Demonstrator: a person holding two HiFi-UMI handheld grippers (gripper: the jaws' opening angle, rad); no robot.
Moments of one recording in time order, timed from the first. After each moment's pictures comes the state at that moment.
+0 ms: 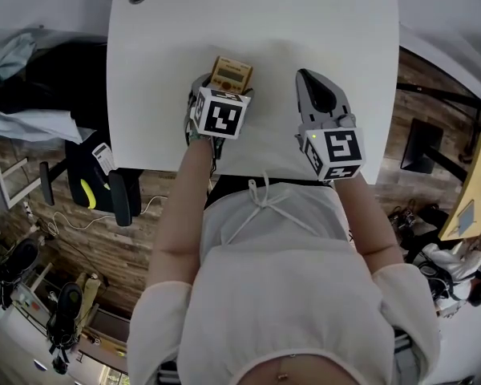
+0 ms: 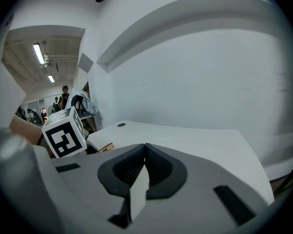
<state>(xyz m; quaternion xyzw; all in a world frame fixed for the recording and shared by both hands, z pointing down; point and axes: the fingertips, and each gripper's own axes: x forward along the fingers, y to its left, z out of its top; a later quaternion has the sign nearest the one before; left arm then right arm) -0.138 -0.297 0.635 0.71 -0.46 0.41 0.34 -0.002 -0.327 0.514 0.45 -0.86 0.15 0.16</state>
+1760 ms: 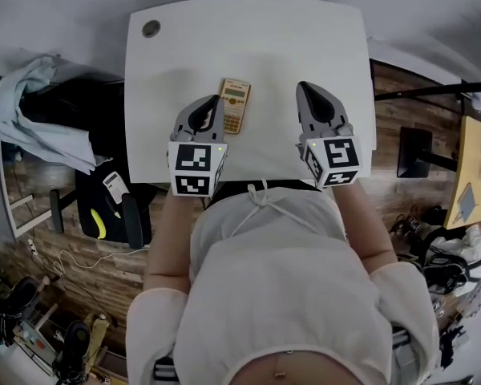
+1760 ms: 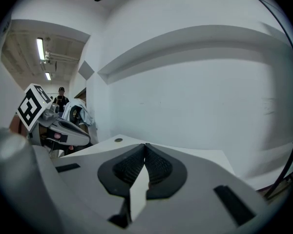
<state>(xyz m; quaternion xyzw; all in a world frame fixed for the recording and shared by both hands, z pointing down) -0.164 -0.268 0.434 0.81 -0.51 0.22 0.15 0.003 -0.290 0.417 0.50 -0.85 0.10 0.12</state>
